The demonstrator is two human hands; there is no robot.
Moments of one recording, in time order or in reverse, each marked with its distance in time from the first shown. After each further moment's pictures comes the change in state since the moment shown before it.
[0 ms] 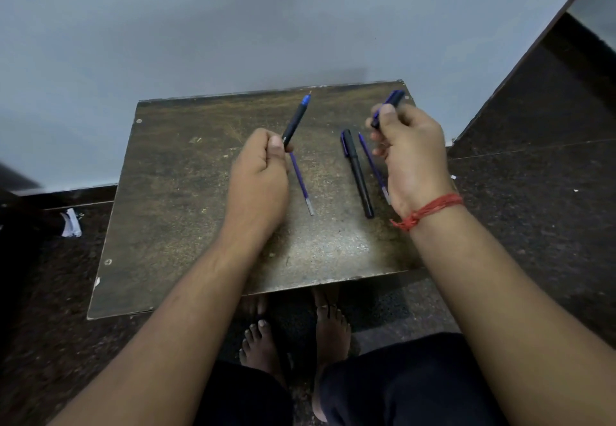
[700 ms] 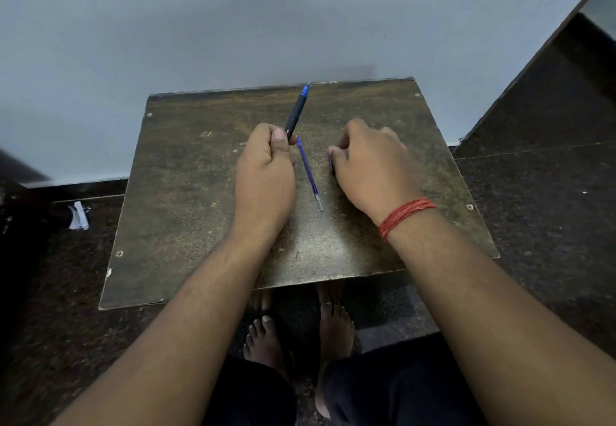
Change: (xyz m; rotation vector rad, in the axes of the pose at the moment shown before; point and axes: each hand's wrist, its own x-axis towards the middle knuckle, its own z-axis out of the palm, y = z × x) left_hand 0.000 -0.001 0.002 -0.071 0.092 -0.037; right_hand -0.027 -0.001 0.030 -1.145 -0.198 -0.430
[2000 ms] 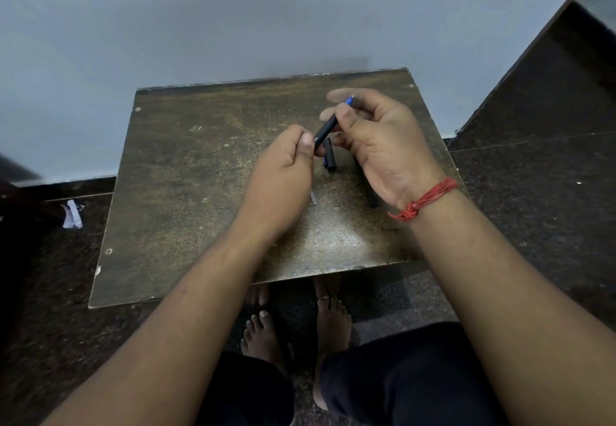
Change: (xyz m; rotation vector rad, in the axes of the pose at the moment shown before) left_hand -0.007 0.003 0.007 0.031 -0.319 0.038; right_hand 0.012 0.023 -0.003 1.342 -0.138 0.137
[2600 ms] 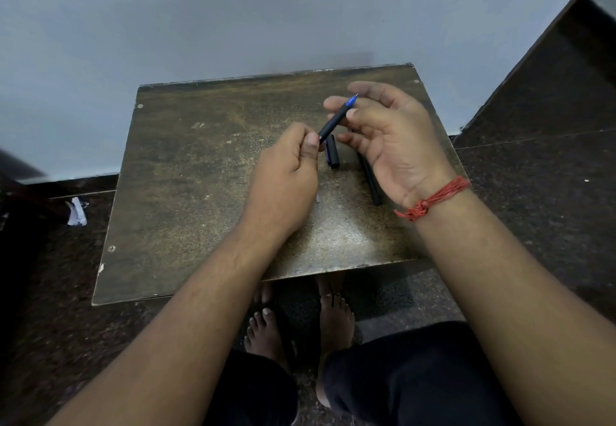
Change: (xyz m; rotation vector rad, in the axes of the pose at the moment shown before) left_hand -0.002 -0.005 0.005 0.133 0.106 0.121; right_hand -0.004 -0.010 0.001 0.163 0.085 0.105
